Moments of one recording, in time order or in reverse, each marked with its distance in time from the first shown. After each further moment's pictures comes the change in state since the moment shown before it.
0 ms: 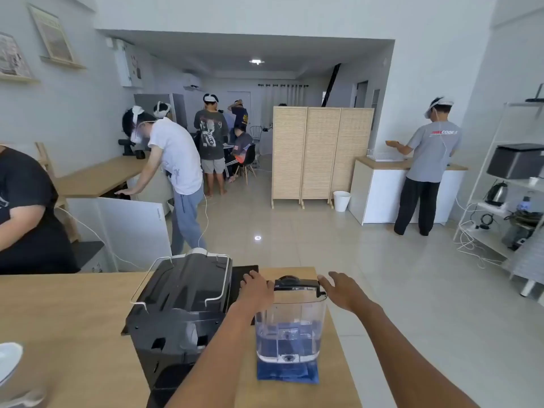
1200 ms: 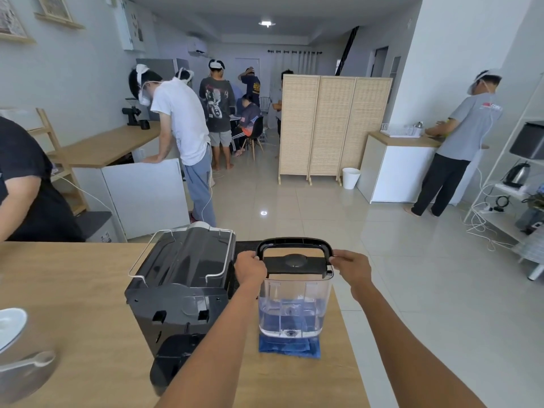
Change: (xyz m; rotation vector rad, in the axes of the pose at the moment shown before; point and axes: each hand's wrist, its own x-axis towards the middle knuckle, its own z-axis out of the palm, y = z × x) left_hand 0.019 -0.012 0.013 -0.599 0.449 -0.210; right_hand 0.029 0.018 0.028 0.854 0.270 0.164
